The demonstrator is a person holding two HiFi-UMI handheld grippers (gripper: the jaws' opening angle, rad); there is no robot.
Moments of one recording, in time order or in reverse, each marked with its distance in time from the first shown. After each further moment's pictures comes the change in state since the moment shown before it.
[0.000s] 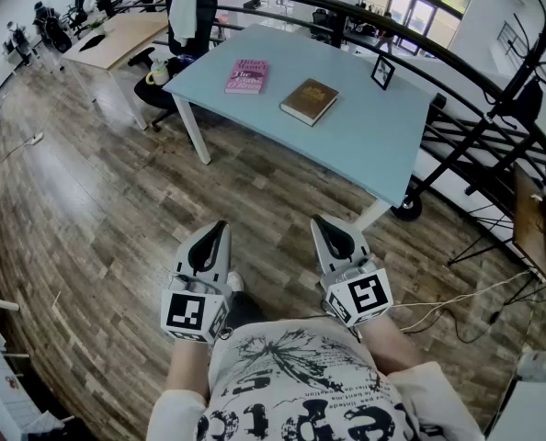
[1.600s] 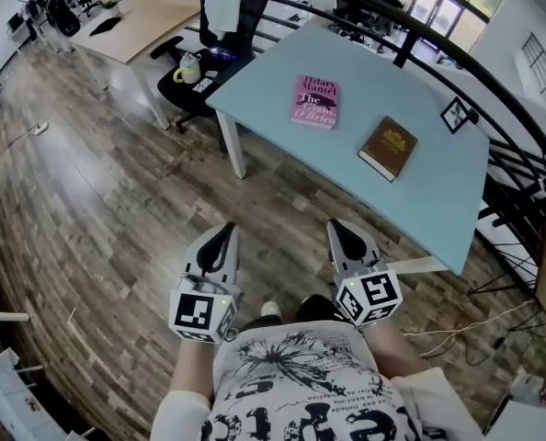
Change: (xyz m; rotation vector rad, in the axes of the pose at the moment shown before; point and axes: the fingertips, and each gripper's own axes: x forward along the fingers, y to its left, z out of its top) left arm 0.145 0.336 -0.040 -0.082 0.079 0.040; right arm 0.360 0.007 -0.056 0.177 0.177 -0.063
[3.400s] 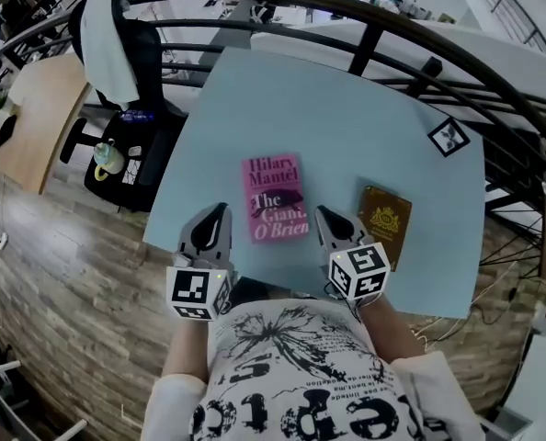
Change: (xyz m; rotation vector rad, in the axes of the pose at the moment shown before) left arm 0.547 0.121 -0.002 0.039 0.161 -0.301; right arm 0.356 -0.340 0.015 0.154 0.228 -0.285
